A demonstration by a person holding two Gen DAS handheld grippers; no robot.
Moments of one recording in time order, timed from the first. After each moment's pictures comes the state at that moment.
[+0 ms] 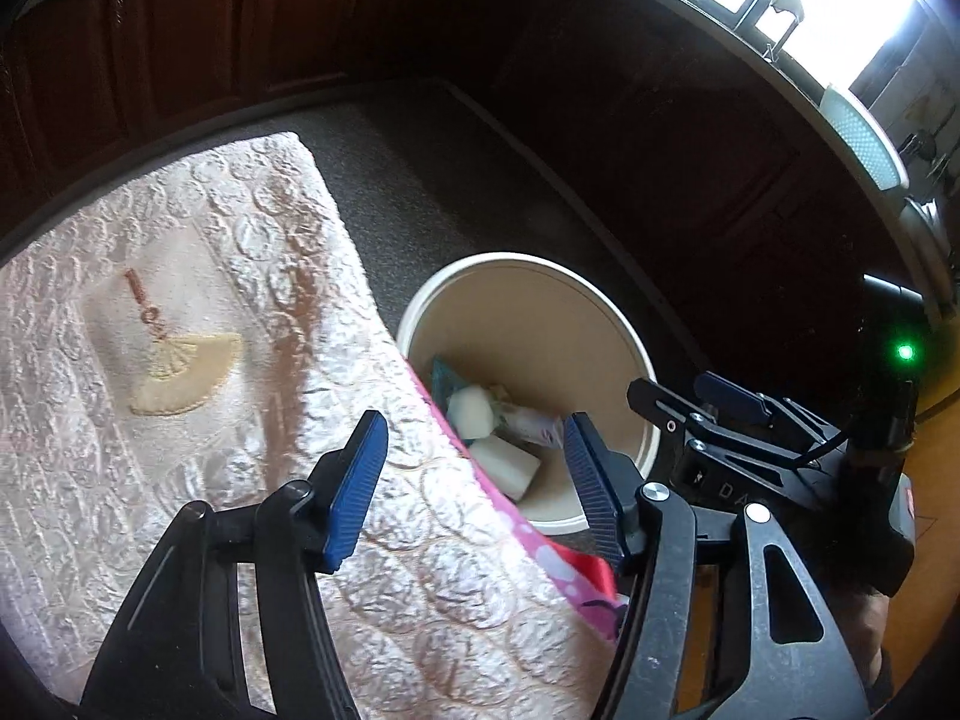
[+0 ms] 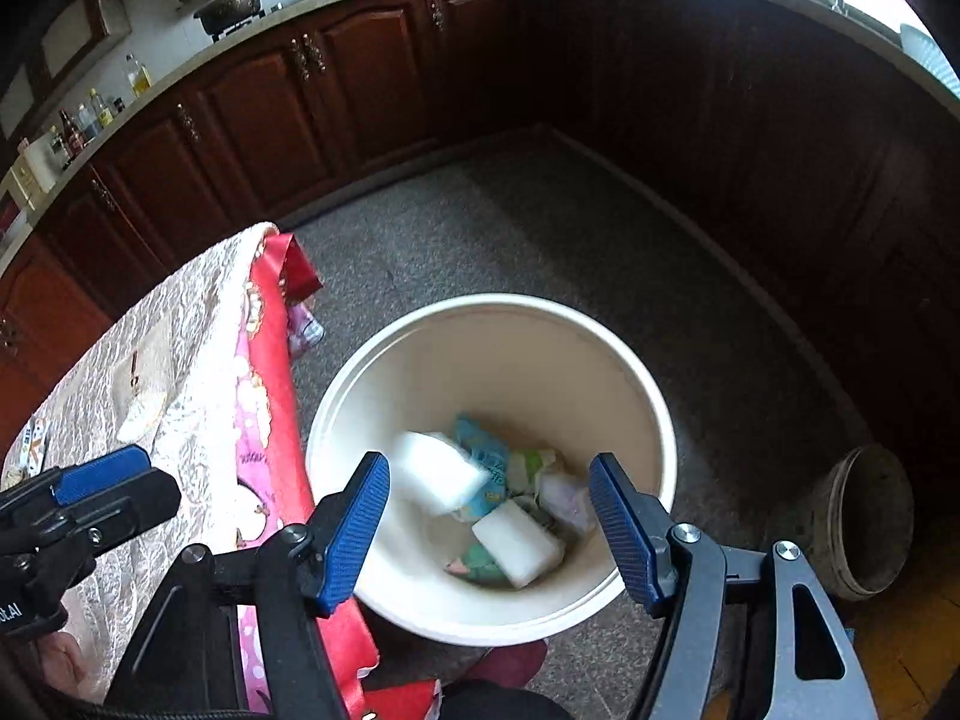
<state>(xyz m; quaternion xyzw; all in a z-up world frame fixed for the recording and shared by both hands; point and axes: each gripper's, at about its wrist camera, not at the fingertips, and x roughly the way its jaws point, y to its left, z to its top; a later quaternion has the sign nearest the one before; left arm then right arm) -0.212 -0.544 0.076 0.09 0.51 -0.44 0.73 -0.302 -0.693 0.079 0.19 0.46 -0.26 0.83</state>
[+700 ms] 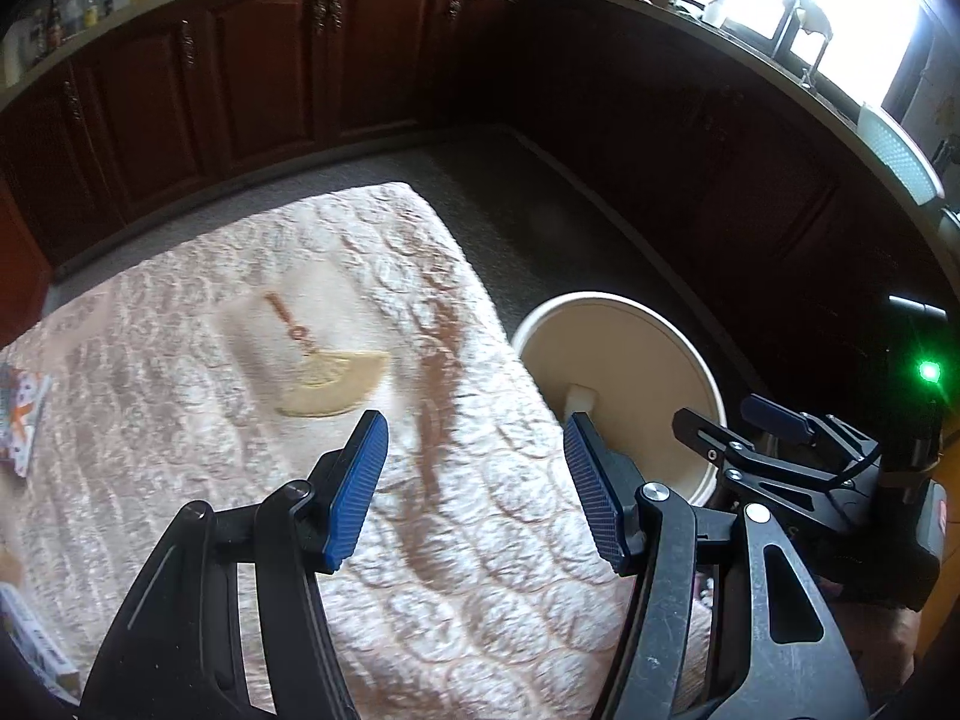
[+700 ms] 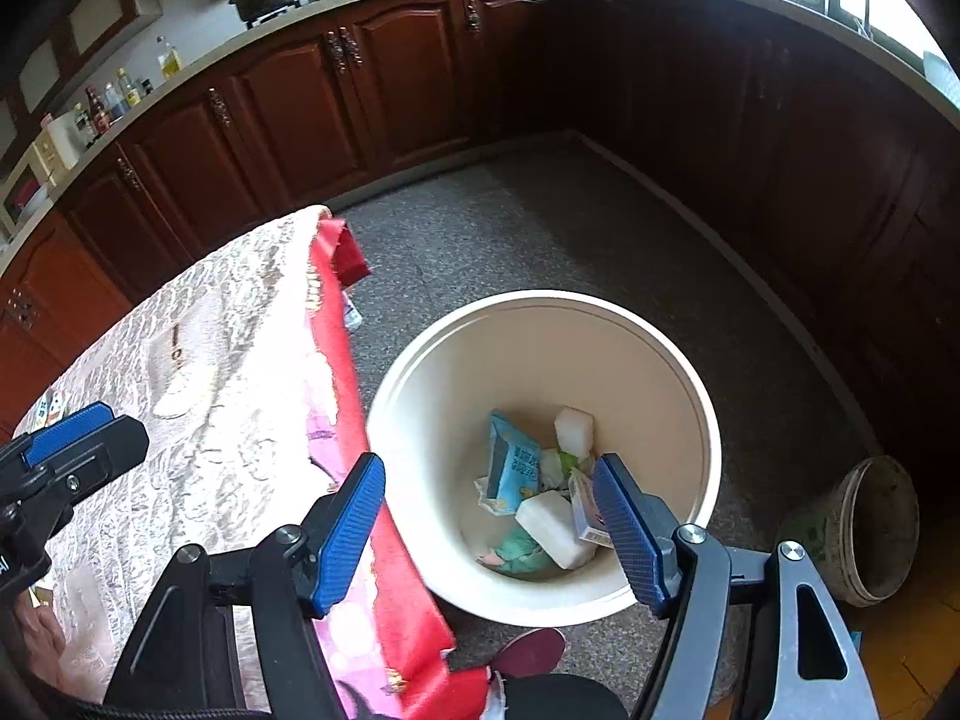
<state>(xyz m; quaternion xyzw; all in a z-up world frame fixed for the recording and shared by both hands) -0.194 -0.489 0.103 0.10 0.46 -0.38 0.80 -0.287 -0.650 0.090 0.17 0.46 -0.24 0.84</state>
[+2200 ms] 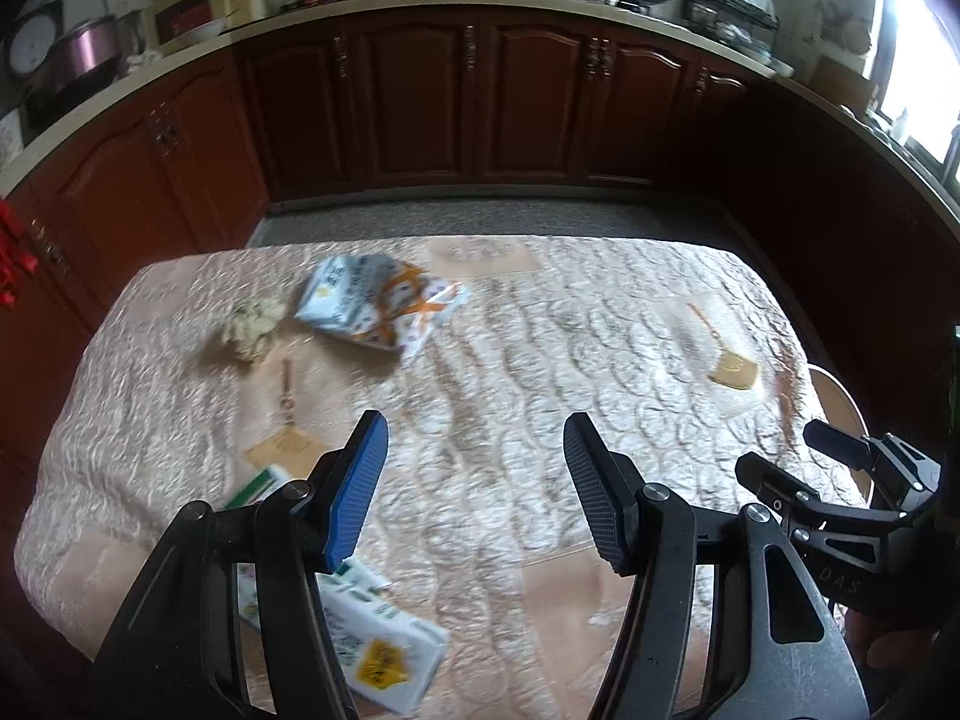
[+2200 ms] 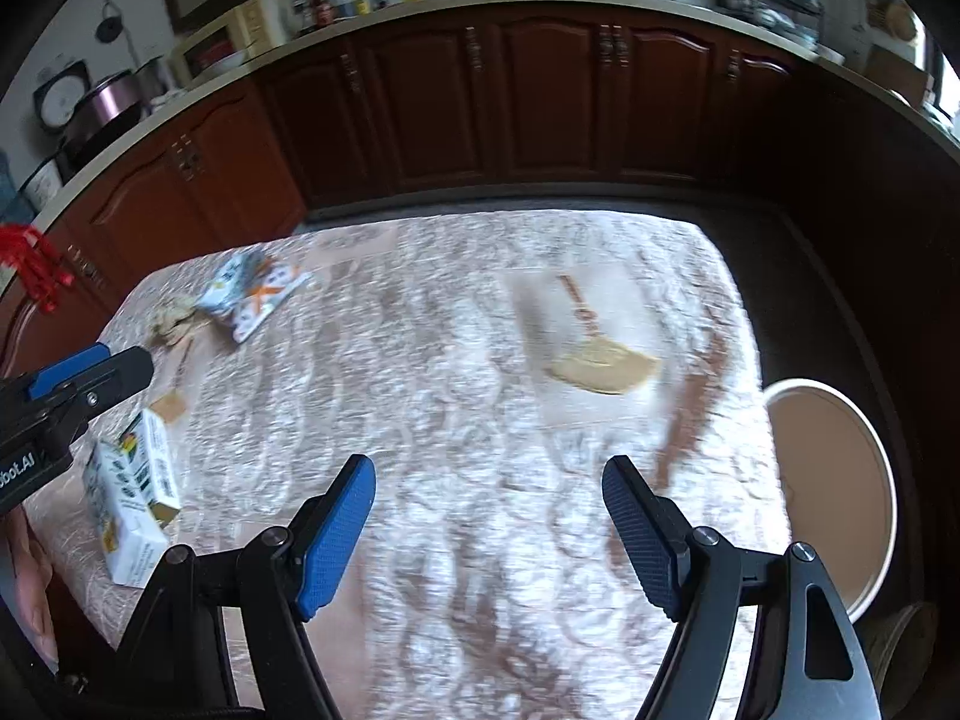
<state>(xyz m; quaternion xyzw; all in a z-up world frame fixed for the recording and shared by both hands) -0.153 -0.232 0.133 0.05 0.44 -0.16 0.88 -0.182 -0.415 0.107 0.07 0.47 -0.03 0.88</state>
